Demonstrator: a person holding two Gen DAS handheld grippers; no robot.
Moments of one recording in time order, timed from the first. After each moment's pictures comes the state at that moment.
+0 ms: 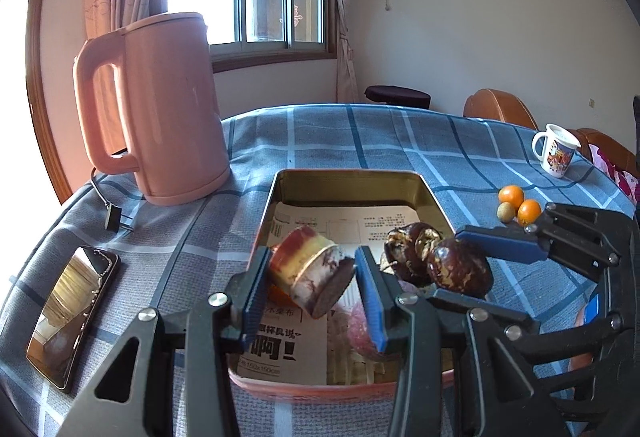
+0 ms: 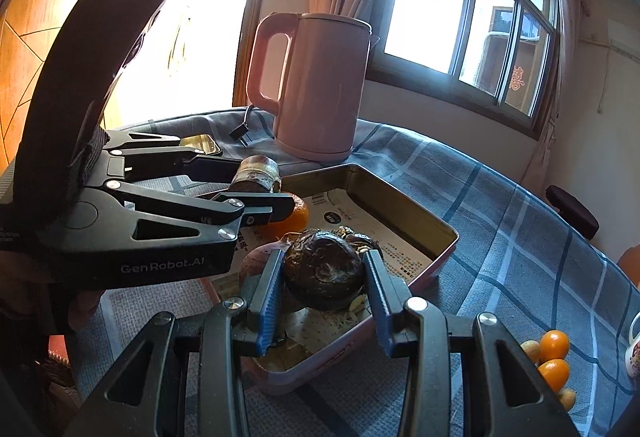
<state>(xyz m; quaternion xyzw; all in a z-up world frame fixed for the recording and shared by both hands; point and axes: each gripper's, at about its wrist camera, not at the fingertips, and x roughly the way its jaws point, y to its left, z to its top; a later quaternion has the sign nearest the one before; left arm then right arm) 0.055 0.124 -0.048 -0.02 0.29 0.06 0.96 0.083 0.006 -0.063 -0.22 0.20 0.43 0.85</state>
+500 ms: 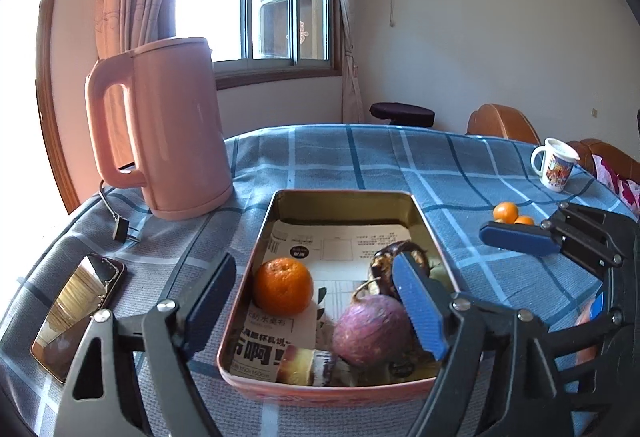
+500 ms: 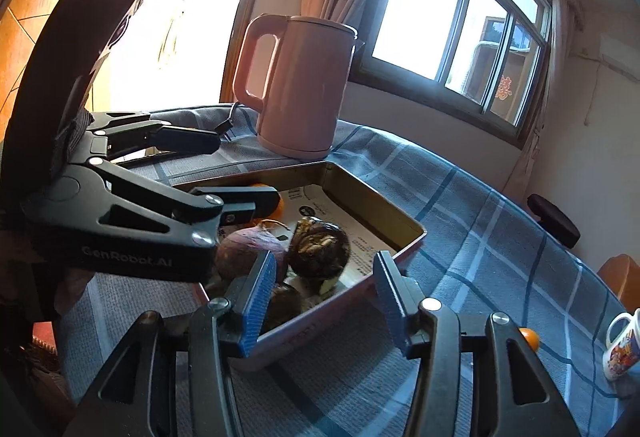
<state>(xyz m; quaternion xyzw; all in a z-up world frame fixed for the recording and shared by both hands) 0.043 0.111 -0.034 -0.02 0.24 0.07 0.97 0.077 -0.022 -0.054 -0.24 0.18 0.40 0.87</state>
